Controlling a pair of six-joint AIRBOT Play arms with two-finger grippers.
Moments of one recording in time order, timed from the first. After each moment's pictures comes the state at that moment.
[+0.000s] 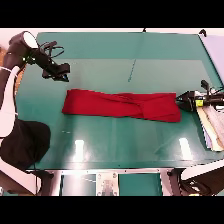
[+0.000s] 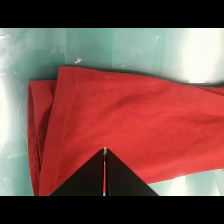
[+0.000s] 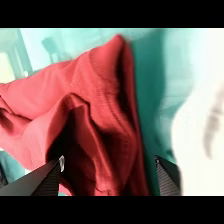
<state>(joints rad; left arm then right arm) -0.04 -1.78 1.86 1.23 -1.47 -1.62 -0.67 -1.82 1.29 -0.76 1.41 1.02</state>
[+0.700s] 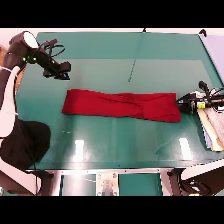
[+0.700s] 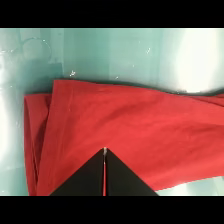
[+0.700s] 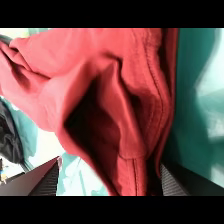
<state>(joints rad) -0.04 -1.78 1.86 1.22 -1.43 -1.60 -0.67 -1.82 1.29 -0.76 1.58 0.96</state>
